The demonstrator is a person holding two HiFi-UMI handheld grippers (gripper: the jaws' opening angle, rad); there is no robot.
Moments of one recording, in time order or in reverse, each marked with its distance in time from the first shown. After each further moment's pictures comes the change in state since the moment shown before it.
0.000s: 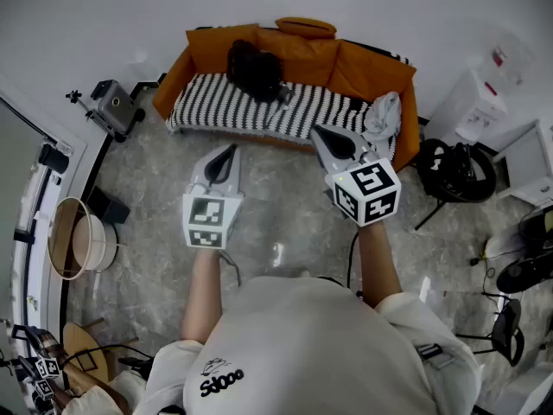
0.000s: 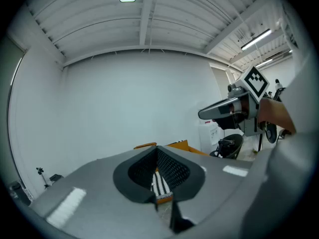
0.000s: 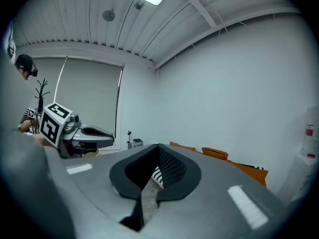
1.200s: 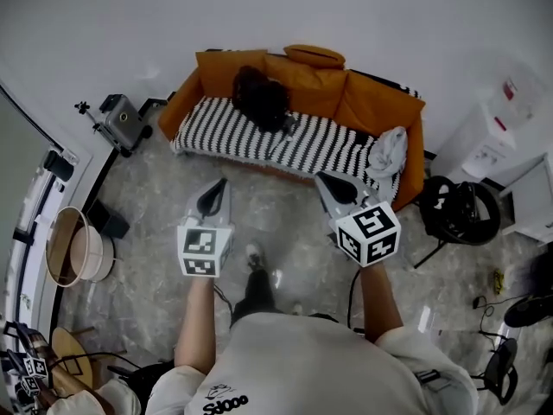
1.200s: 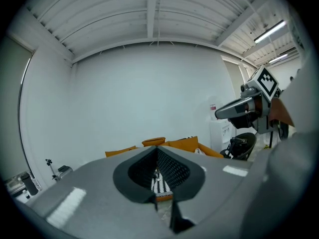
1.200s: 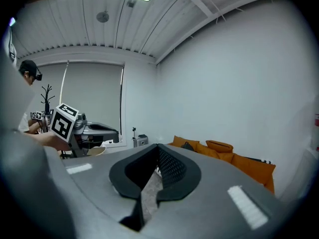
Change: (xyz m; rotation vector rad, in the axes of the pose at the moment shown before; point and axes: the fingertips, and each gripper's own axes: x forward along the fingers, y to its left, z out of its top) left arm 0.052 0.008 -0.020 -0.046 0.072 0.118; right arm 0.010 -0.061 -0.035 0.040 0.055 0.087
